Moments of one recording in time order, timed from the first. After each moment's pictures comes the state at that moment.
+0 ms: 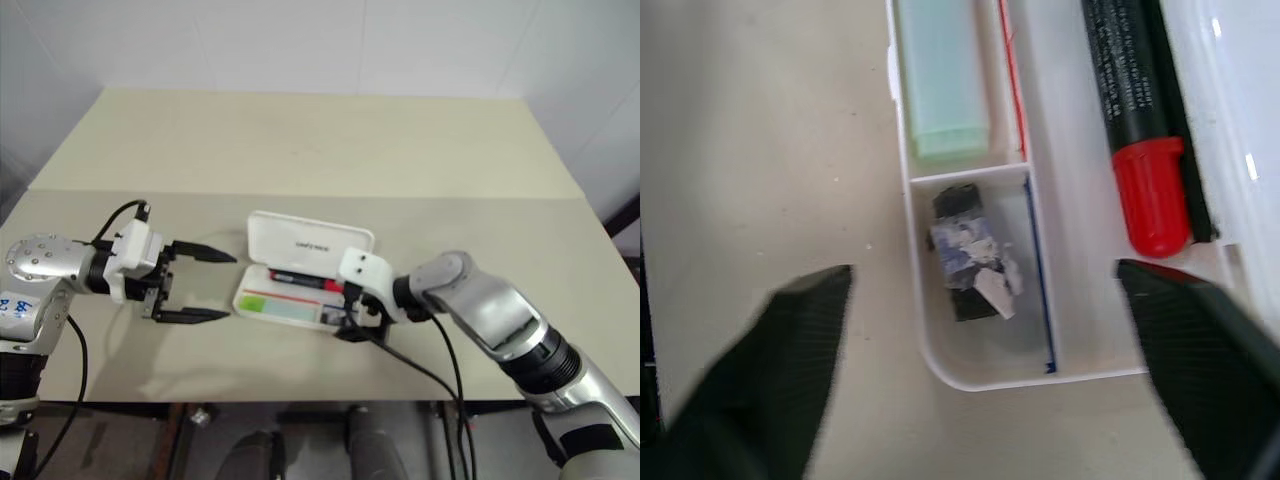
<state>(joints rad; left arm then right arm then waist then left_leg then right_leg) -0.45 0.88 0.04 -0.03 -0.44 0.21 -1.34 -0.72 -0.75 0.45 -0.39 0.37 1.05 0.93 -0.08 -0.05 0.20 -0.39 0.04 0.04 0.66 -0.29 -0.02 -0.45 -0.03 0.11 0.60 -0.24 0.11</state>
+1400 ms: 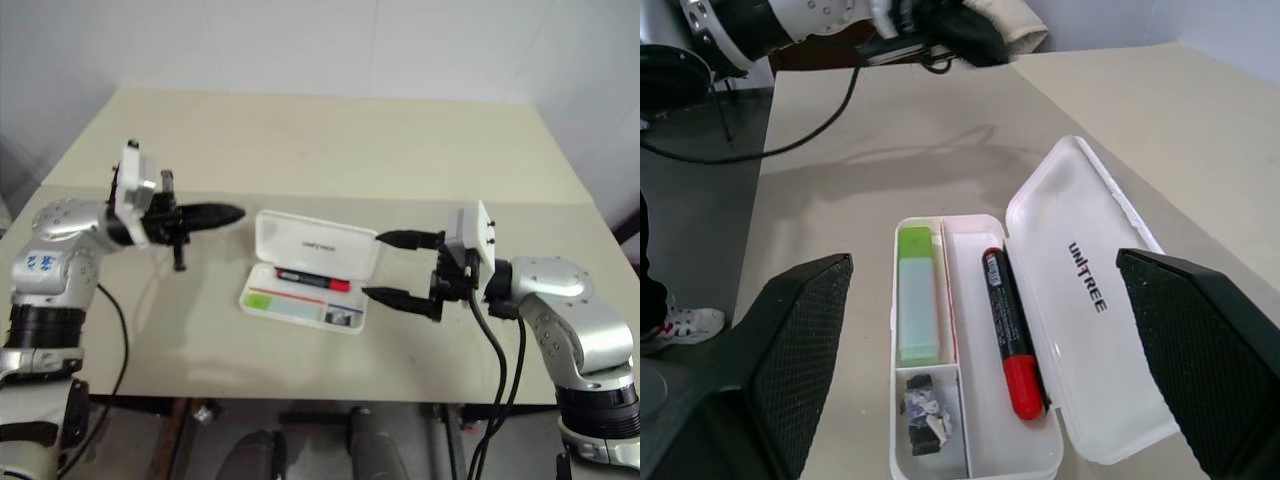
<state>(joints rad) -0.79 0.63 0.08 0.29 -0.42 0.20 -1.10 -0.38 -0.73 -0.13 -0.32 0.66 0.50 1.11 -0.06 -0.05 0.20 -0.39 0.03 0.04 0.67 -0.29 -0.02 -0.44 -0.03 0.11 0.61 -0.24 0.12</state>
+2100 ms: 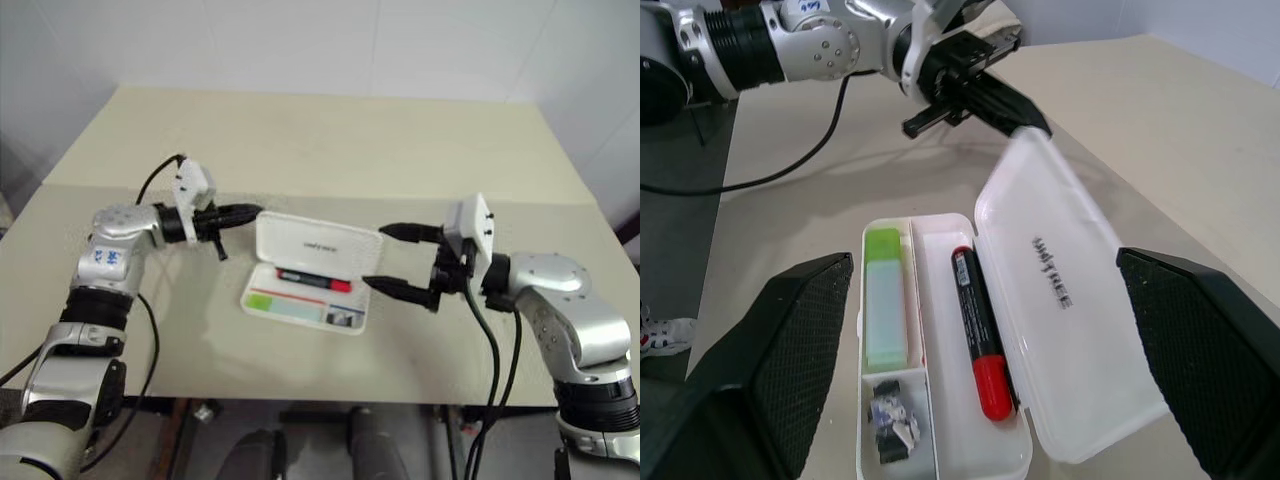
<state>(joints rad) -0.82 0.56 -0.01 0.50 -0.23 0.12 -1.08 -0.39 -0.73 -0.13 -0.31 0.66 0.52 1.05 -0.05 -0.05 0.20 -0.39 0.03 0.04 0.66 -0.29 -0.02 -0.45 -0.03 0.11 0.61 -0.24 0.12</state>
